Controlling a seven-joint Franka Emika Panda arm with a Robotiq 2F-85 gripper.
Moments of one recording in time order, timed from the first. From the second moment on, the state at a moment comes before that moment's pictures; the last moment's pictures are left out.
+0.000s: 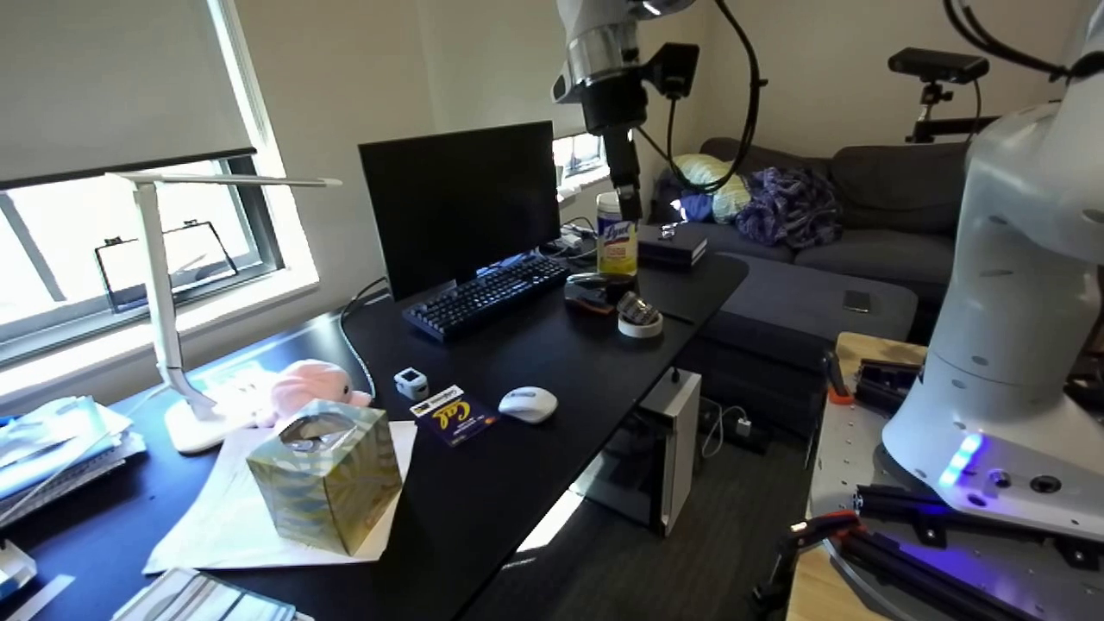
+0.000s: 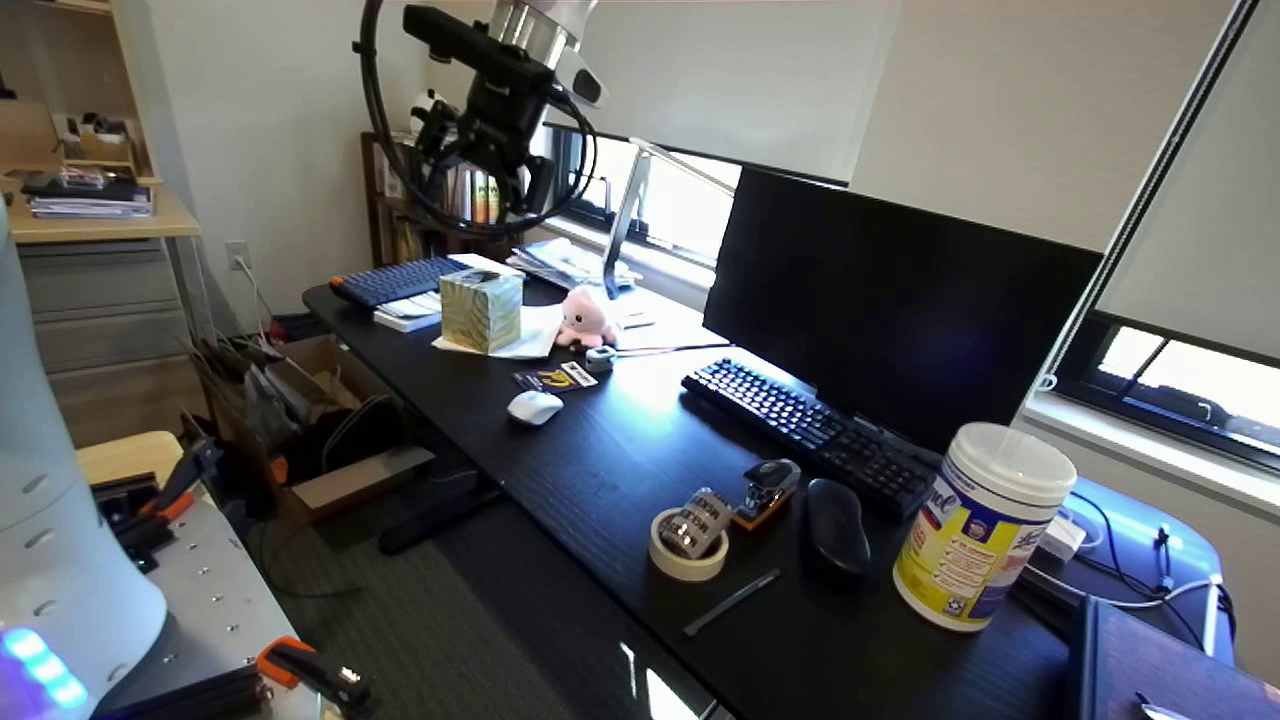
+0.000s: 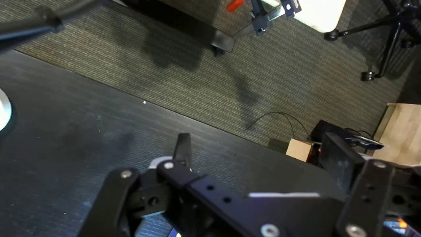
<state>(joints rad) 0.16 -0.24 -0.11 -2.31 0.17 1.78 -0.36</state>
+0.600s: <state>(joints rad) 0.15 -0.16 -0.04 -2.31 0.19 1.93 -0.33</state>
